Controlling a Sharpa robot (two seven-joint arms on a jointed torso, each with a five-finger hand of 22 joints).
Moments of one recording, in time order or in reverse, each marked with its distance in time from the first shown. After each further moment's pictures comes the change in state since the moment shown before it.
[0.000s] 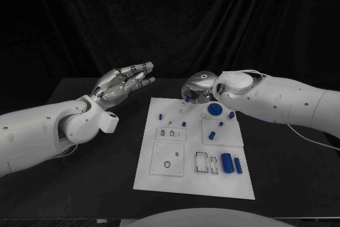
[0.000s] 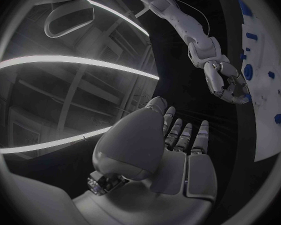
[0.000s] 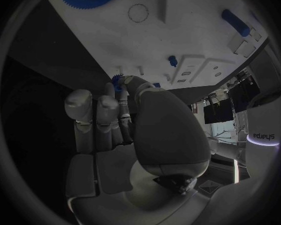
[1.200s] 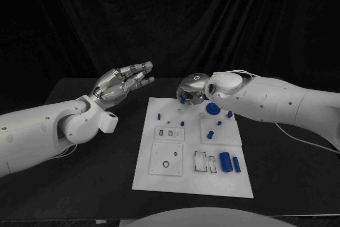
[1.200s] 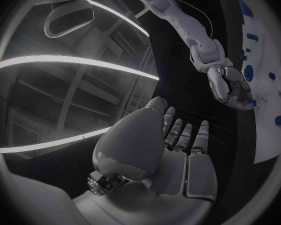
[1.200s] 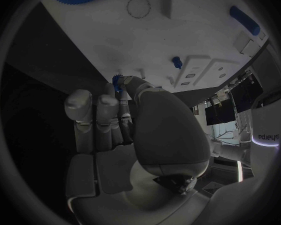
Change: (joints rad) left arm 0.000 0.009 0.000 -0.004 0.000 0.000 -0.003; left_hand 0.000 0.000 0.005 0.000 0.000 -0.008 0.000 0.000 0.000 0.000 0.000 -0.003 -0.001 -0.004 0.004 0.000 0.000 0.000 0.000 0.000 0.000 0.000; right arm -0.018 0.072 0.000 -0.081 0.001 0.034 0.001; right_hand 0.000 0.000 0.006 -0.006 -0.019 -0.007 0.000 -0.027 -0.010 0.004 0.004 -0.021 -0.006 -0.011 0.003 -0.019 -0.017 0.000 0.000 0.000 0.006 0.025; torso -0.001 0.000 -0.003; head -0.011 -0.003
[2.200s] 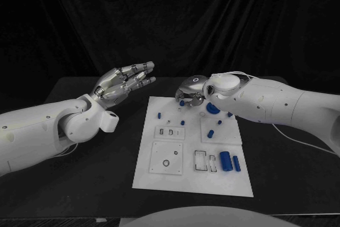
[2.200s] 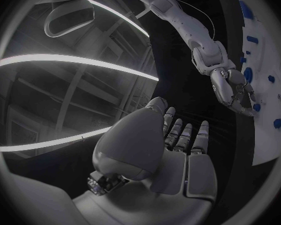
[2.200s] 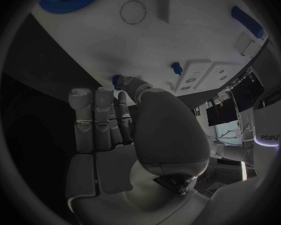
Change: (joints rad) left arm 0.000 0.001 0.000 0.004 0.000 0.009 -0.012; left_hand 0.000 0.000 0.008 -0.003 0.000 -0.004 -0.004 0.000 -0.001 -0.003 0.003 0.000 0.000 -0.004 0.004 0.000 0.000 0.000 -0.004 0.004 -0.004 -0.001; right arm -0.018 0.023 0.000 -0.030 0.000 0.032 -0.010; right_hand -0.011 0.000 0.018 -0.021 -0.069 -0.130 -0.061 -0.171 -0.083 -0.172 0.042 -0.116 -0.025 -0.105 0.039 -0.075 -0.091 0.000 -0.103 0.041 -0.069 -0.037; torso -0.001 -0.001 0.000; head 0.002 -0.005
